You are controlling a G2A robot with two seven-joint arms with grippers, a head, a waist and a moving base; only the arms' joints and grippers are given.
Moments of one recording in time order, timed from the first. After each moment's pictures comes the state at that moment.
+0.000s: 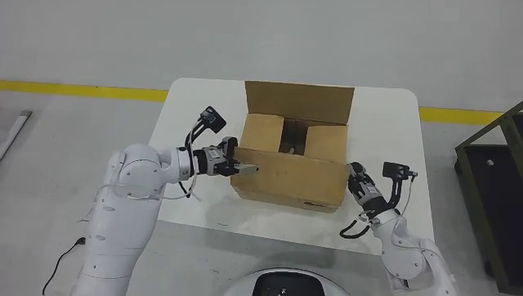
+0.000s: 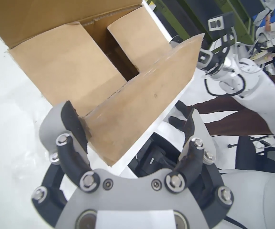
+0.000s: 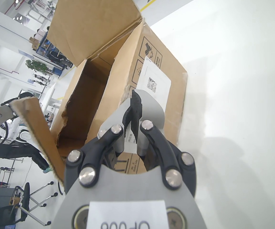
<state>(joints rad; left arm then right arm) 0.93 -1.27 -1.37 -1.54 0.36 -0.58 -1.17 -1.58 -1.30 1.54 -1.81 -0.67 -0.10 0.22</state>
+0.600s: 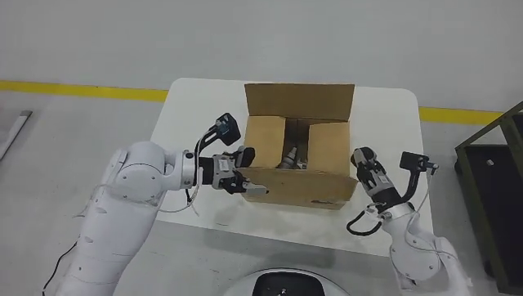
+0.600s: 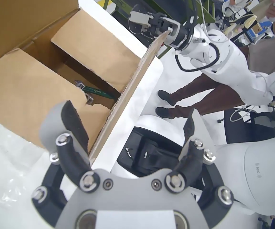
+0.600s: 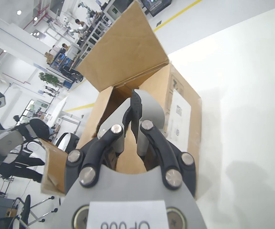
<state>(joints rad) 0.91 -1.15 -1.21 -1.66 0.20 -0.65 -1.17 -1.59 -1.30 1.56 -1.97 -0.60 -0.11 0.24</state>
